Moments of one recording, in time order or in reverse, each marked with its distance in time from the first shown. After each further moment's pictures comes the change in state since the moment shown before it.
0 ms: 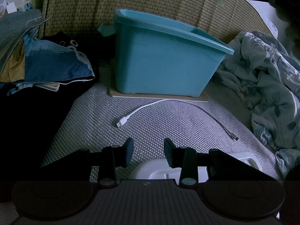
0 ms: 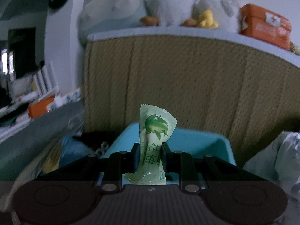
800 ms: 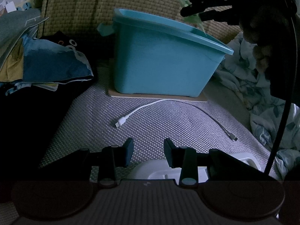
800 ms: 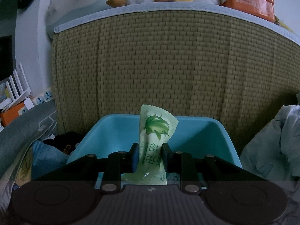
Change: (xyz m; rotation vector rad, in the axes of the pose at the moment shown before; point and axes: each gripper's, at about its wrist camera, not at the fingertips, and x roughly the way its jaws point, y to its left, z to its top) left arm 0.002 0.001 0.000 -0.004 0.000 -0.007; right arm 0.058 -0.019 -0.024 0.096 0.046 -0.103
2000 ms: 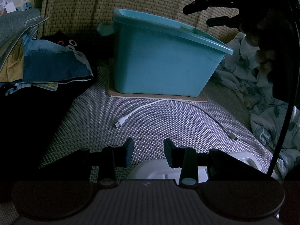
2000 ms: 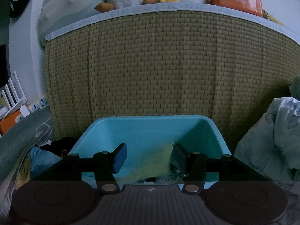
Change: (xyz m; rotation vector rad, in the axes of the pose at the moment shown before) left arm 0.001 0.002 0.000 0.002 -0.001 -0.002; right arm -0.006 -0.012 -0.003 0.055 -0.019 -0.021
